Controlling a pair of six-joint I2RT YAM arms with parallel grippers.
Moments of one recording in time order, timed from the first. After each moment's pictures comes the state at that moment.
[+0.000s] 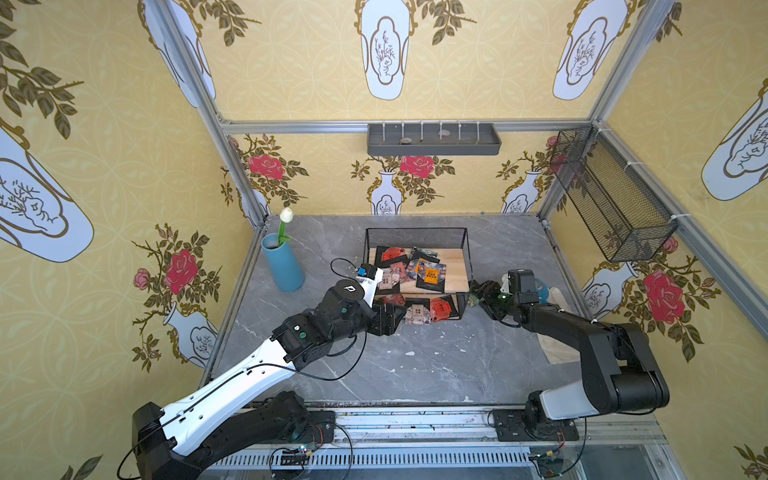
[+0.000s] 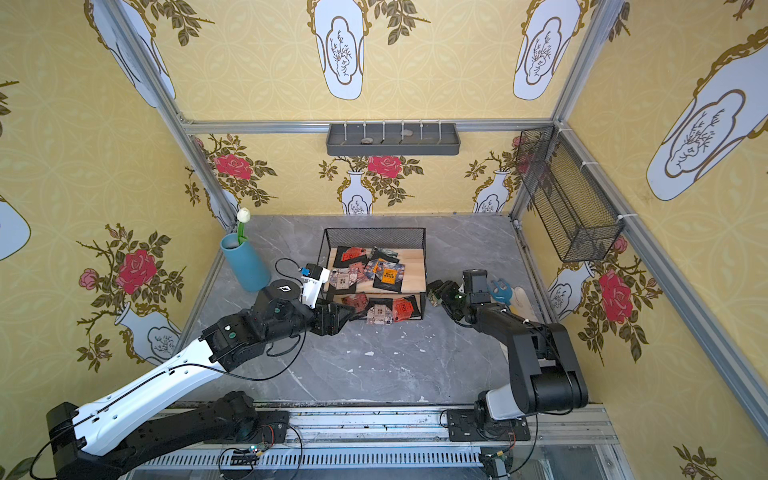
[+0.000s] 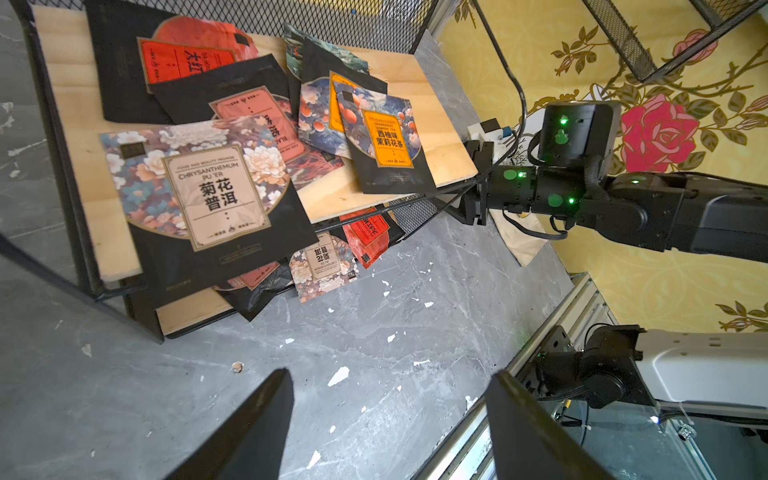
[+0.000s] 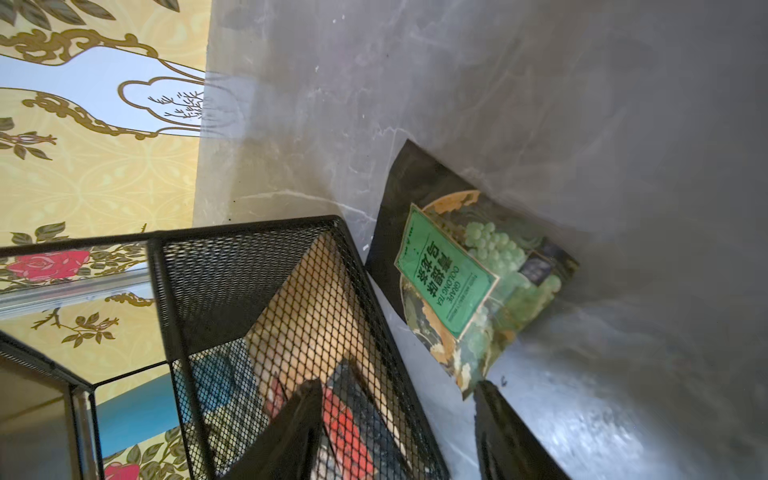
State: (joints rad) left arm -0.87 0.97 0.87 -0.46 0.05 -0.57; right arm 0.18 1.44 0.58 0.07 -0.38 0.97
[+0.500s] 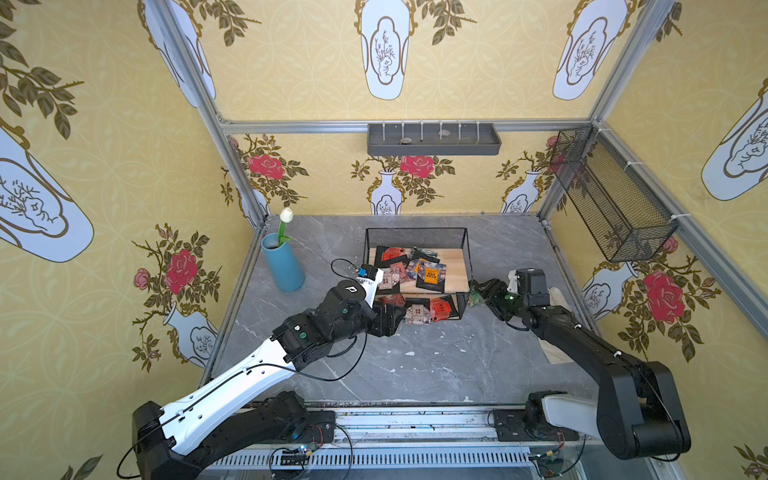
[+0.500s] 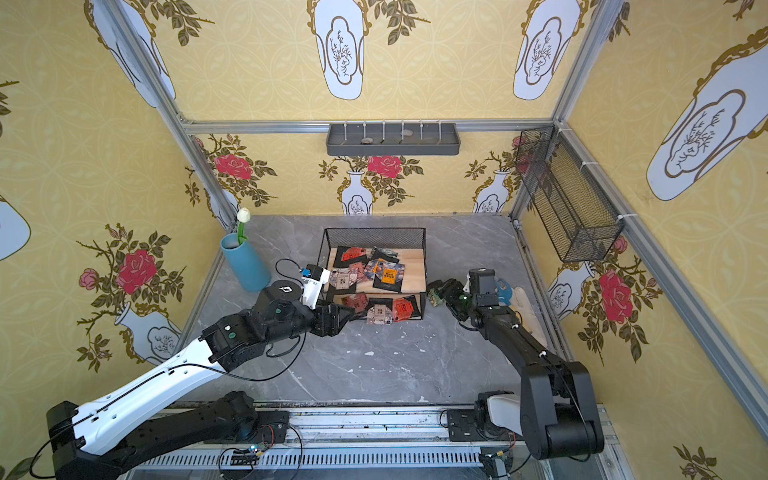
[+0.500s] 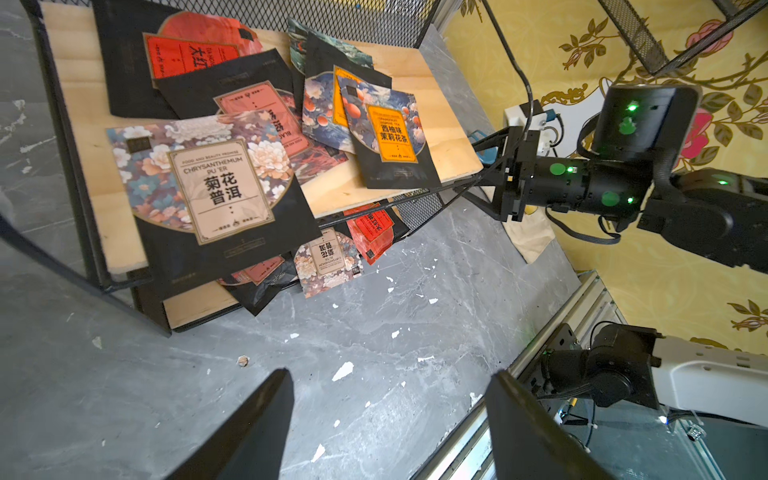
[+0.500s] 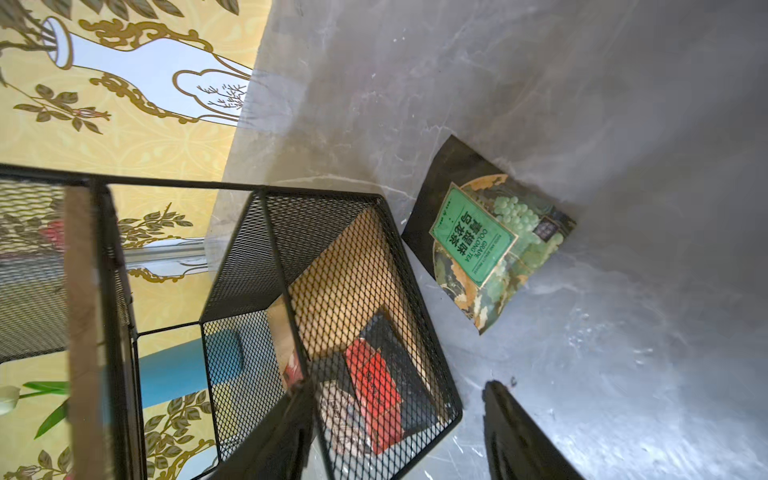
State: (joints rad) left arm -0.88 0.98 0.89 -0.49 0.03 -0.57; right arm 0.18 1.21 0.59 -0.13 -0.35 0.90
